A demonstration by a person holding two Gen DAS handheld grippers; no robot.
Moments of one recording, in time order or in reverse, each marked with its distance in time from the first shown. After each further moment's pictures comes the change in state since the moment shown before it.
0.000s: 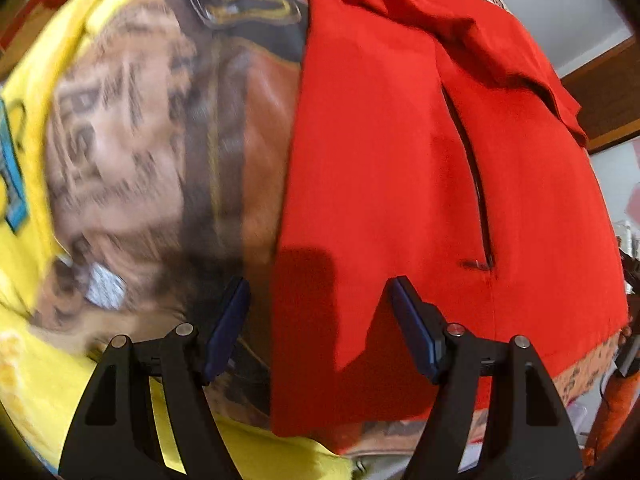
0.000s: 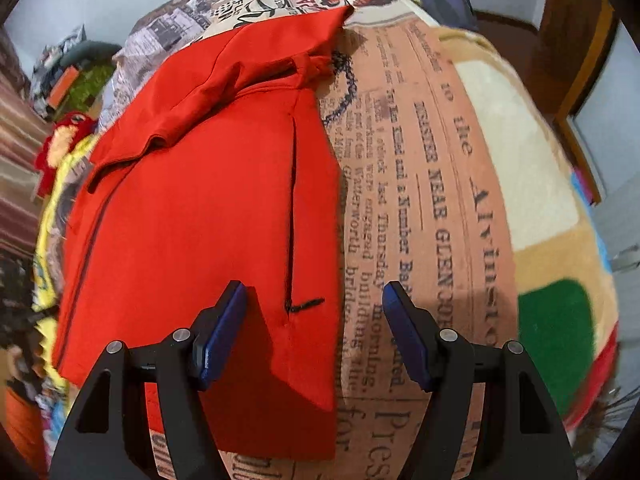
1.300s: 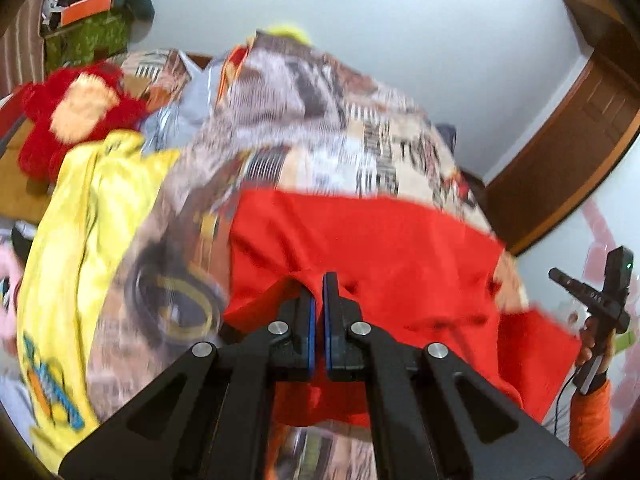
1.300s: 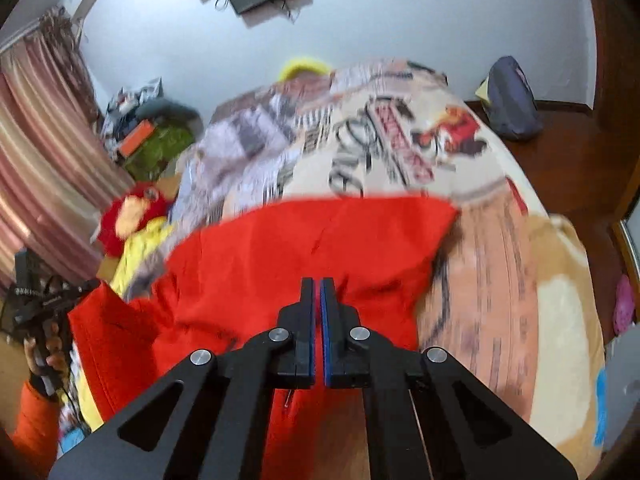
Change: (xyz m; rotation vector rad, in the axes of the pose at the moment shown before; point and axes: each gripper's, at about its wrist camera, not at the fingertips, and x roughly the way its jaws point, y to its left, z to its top) left arm -0.133 -0.059 0.152 0.062 -0.463 -0.142; right arm -0.042 0.064 0.129 -0.162 -0.331 0.215
